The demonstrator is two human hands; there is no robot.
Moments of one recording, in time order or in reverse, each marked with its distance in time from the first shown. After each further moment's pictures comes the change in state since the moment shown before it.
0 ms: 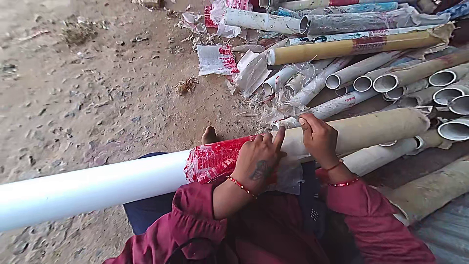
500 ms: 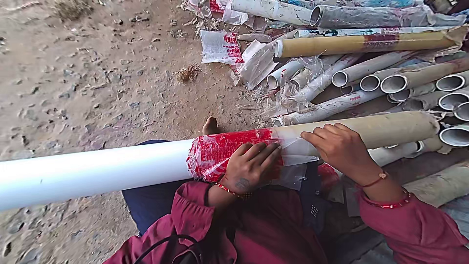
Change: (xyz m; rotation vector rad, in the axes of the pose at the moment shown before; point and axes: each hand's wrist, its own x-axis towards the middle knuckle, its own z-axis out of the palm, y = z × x) left_hand -0.049 -0.034 0.045 0.048 0.503 0.251; right_hand 0.005 -0.004 -0.054 -0.161 -0.313 -0.592
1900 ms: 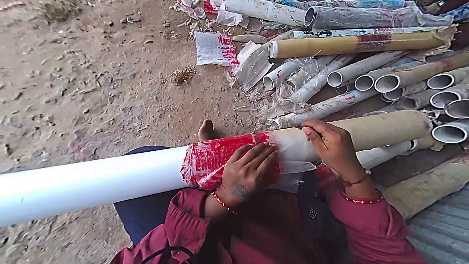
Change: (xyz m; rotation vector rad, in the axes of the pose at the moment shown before) left_hand 0.001 0.004 0.001 -0.042 -0.012 -0.072; right_hand 0.006 -0.007 0.018 0.321 0.157 0.412
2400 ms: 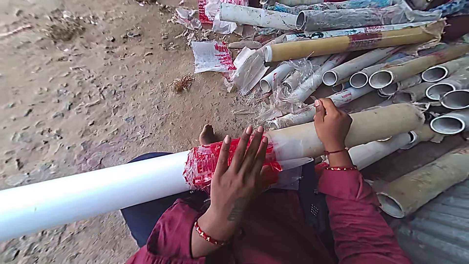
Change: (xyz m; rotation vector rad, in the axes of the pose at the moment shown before) left_hand 0.014 0.017 -0.047 0.322 -0.231 -0.076; right_hand 0.016 0.033 0.019 -0.349 0.257 0.361
